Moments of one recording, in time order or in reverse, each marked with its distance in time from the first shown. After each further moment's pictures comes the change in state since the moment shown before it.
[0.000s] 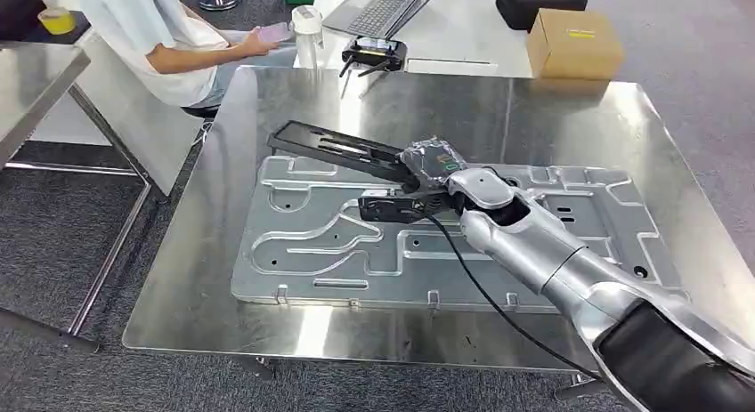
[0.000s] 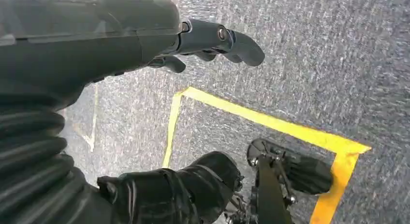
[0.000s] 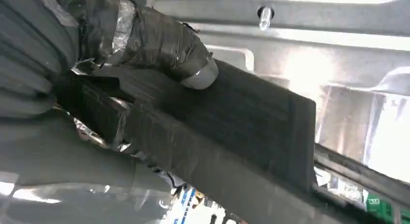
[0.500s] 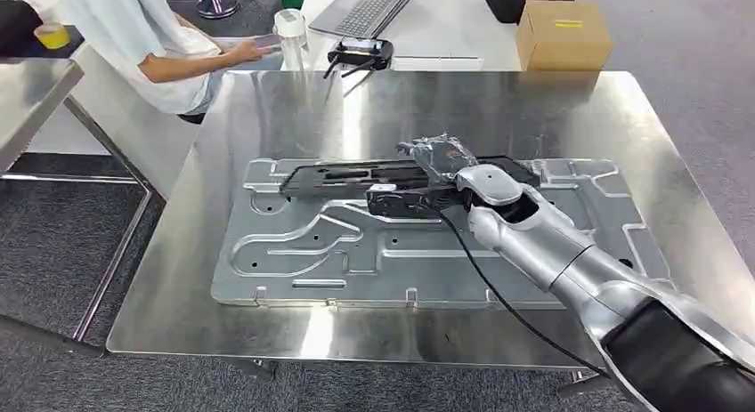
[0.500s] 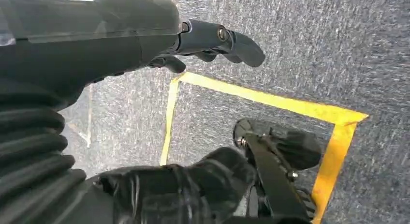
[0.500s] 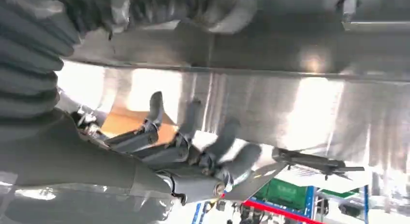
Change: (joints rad) left arm 0.002 -0.005 0.000 0.000 -0.002 -0.012 -0.025; right arm 0.000 -0.013 -0.020 -0.035 0.011 0.029 0.019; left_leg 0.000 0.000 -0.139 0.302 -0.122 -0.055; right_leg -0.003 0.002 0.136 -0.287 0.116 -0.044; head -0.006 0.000
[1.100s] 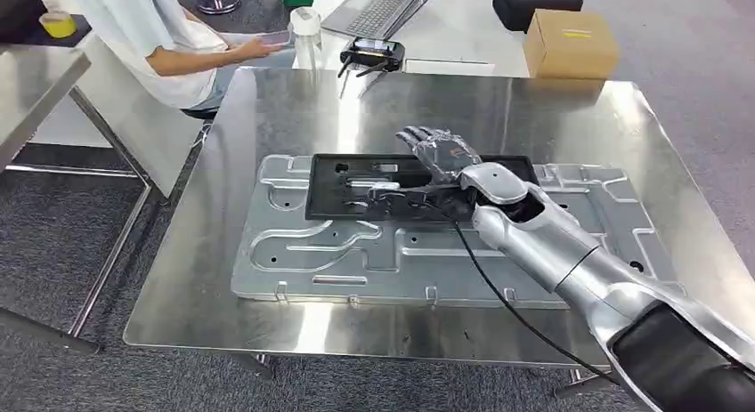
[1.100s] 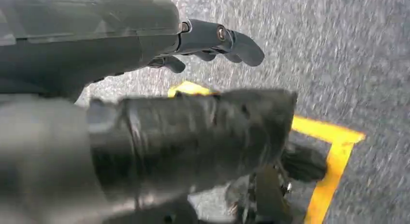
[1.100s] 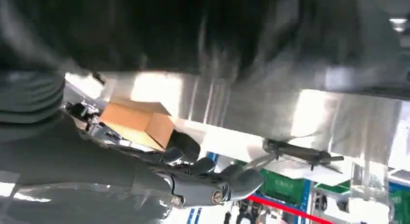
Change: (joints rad) left arm 0.001 -0.001 0.000 0.000 0.008 -0.014 -0.014; right arm 0.000 -0.036 -0.016 -0.040 0.000 0.016 0.008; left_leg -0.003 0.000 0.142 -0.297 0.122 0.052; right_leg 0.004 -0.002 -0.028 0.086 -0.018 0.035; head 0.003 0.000
